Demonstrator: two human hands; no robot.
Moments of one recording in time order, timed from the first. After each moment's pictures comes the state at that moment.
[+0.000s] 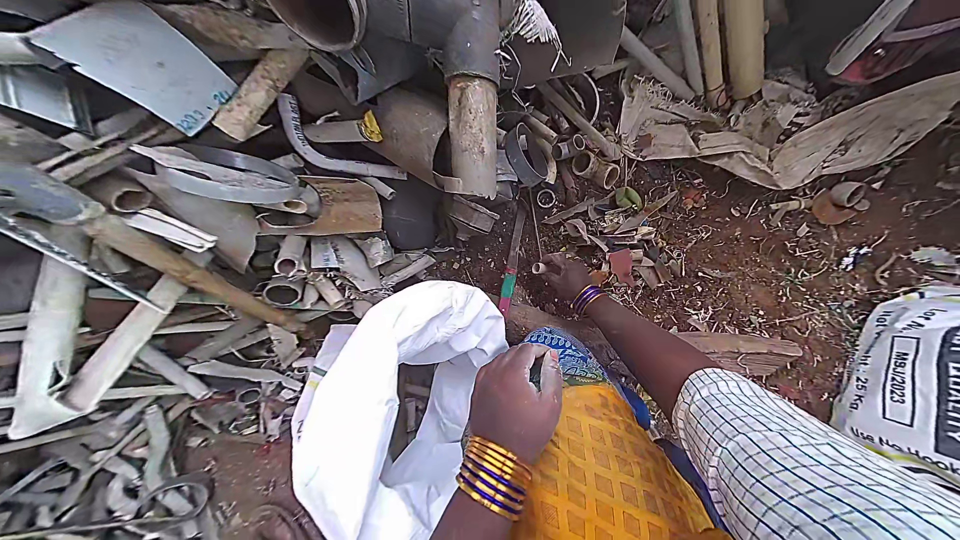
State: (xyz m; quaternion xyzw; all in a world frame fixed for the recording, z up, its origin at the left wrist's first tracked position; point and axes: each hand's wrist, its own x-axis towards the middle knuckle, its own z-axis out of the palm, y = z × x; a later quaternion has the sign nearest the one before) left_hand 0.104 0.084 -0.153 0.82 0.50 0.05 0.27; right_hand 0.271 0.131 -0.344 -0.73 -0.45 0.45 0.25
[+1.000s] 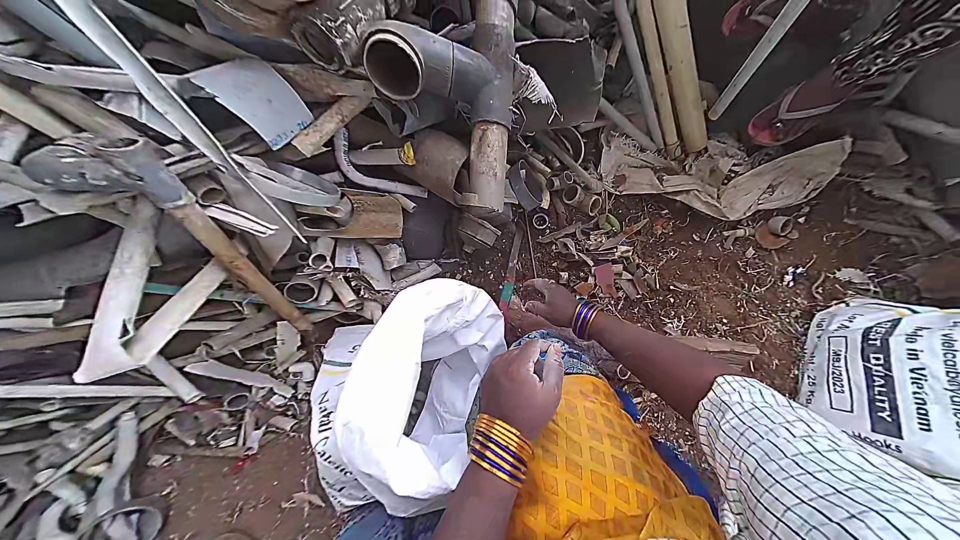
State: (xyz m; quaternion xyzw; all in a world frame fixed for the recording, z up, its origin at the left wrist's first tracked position) left_hand 0.084 0.060 -0.143 0.84 0.45 0.17 0.26; right_hand 0.248 0.111 -0.280 -0.66 -0.50 0.52 0.20
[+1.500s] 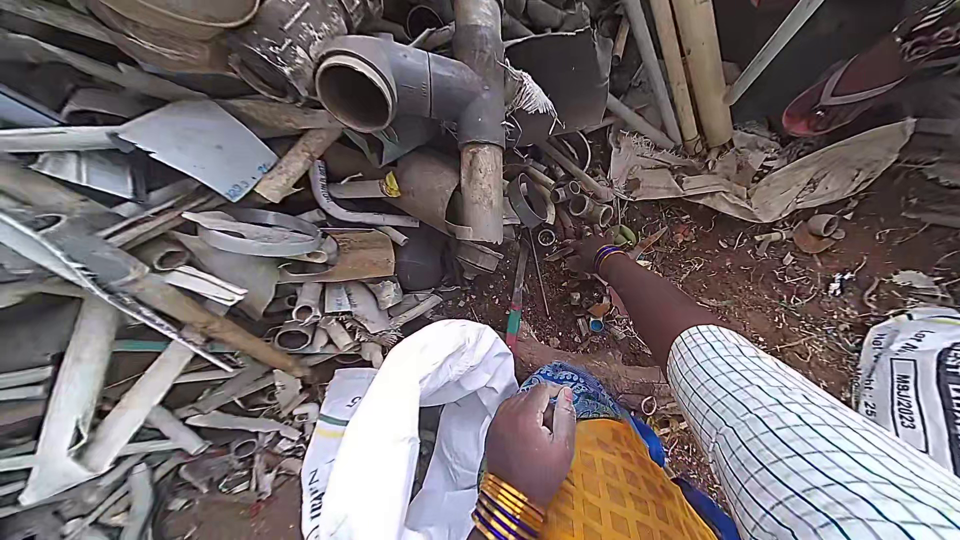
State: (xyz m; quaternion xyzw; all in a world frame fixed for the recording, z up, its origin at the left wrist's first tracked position) left_hand 0.099 0.088 -0.163 0.83 0.47 0.12 0.27; right_hand 0.393 0.218 -0.393 -0.77 -0.52 0.36 -0.08
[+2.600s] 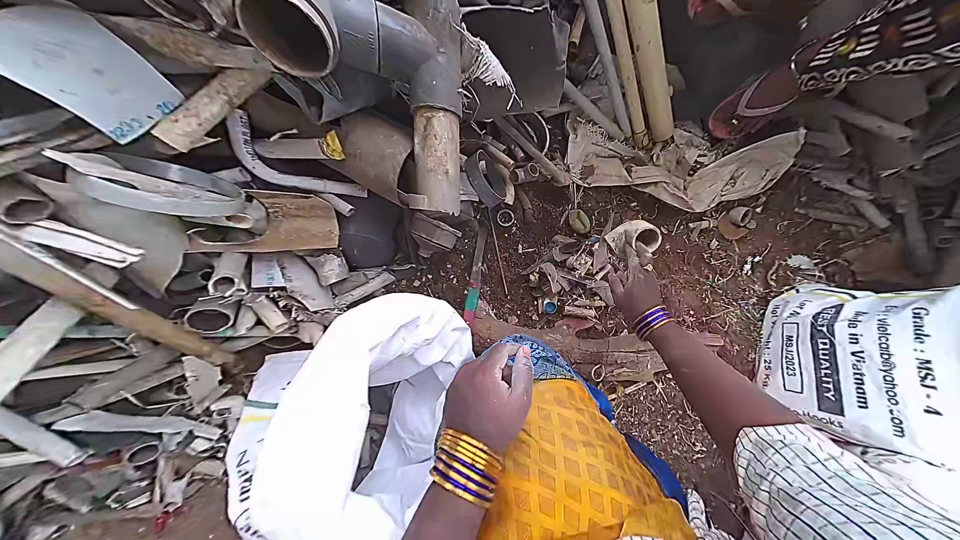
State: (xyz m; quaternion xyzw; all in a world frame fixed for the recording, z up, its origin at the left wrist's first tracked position) left_hand 0.104 0.083 -0.148 0.82 0.47 0.10 0.30; right_hand 0.375 0.012 -0.297 -0.90 -0.33 0.23 0.14
